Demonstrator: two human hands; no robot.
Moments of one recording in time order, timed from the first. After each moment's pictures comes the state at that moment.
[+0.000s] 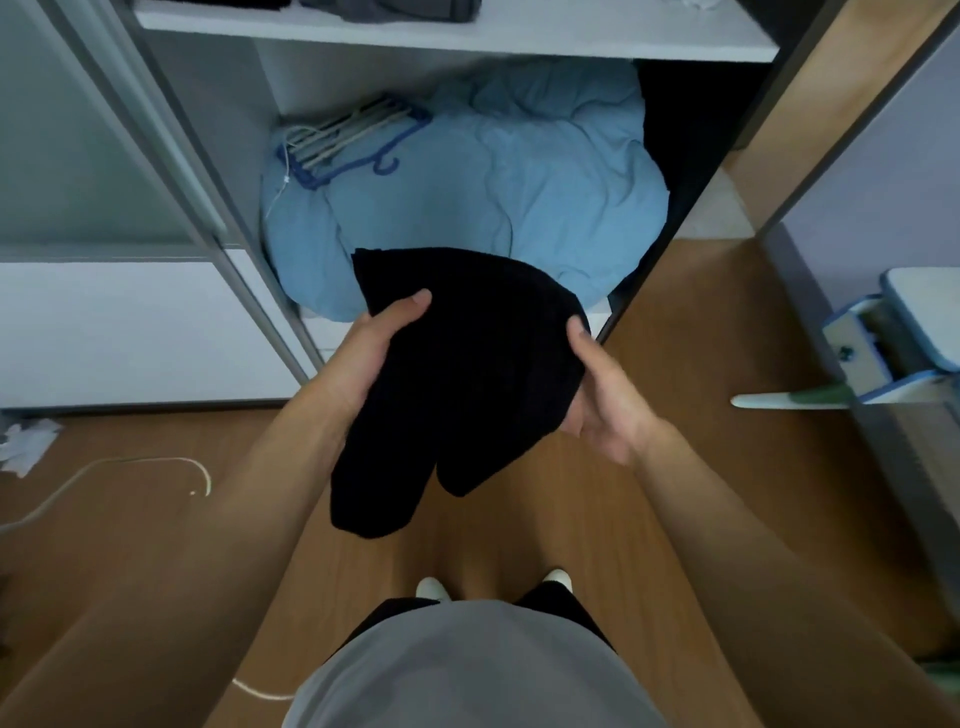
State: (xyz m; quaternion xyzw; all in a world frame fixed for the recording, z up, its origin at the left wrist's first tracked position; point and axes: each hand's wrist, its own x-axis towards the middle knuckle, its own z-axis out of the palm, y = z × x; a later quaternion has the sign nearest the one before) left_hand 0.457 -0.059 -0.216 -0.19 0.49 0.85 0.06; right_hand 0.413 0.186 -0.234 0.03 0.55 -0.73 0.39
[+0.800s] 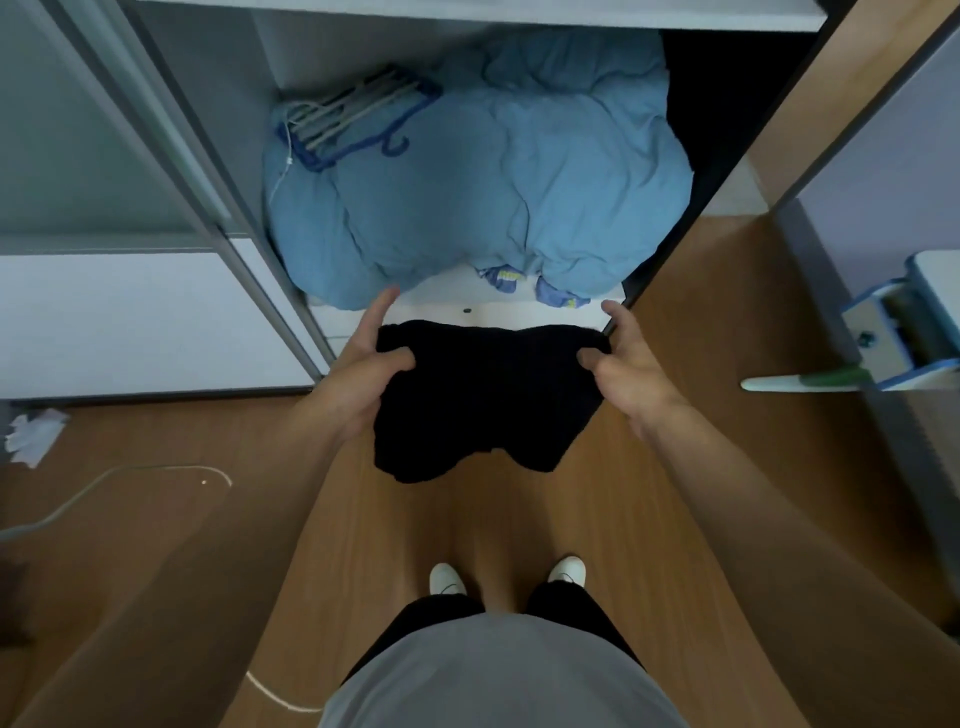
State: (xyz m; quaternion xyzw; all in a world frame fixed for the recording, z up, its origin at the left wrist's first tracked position) left_hand 0.446 -0.116 -0.272 -0.20 0.64 0.74 0.09; right_hand 0.376 0.161 -0.250 0.07 0.79 -0.57 0.21
